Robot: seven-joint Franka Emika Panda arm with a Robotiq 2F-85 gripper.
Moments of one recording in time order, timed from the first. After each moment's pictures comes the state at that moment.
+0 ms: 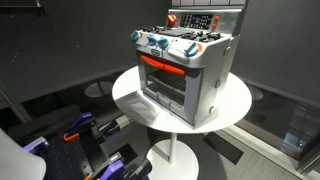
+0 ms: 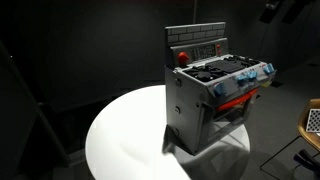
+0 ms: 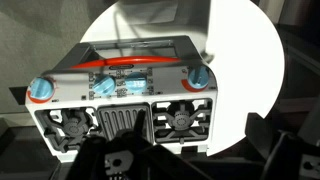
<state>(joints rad) 0.06 -0.53 0.27 -2.31 0.07 2.06 0.38</state>
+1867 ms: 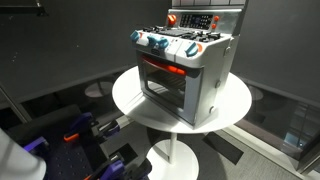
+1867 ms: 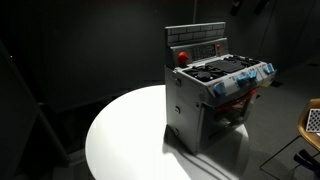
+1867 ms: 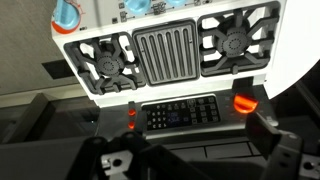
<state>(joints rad) -0.05 -0.31 0.24 -2.14 -0.15 2.23 0.49</state>
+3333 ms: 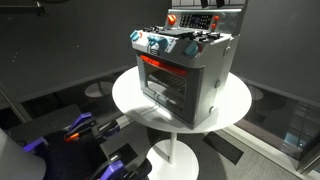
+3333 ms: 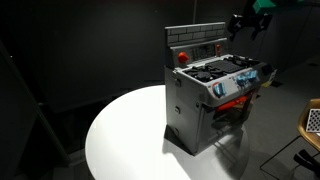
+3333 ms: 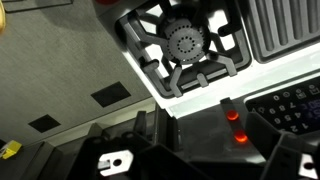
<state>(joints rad) -0.07 0.01 0.02 -2.01 -0.29 2.31 0.65</state>
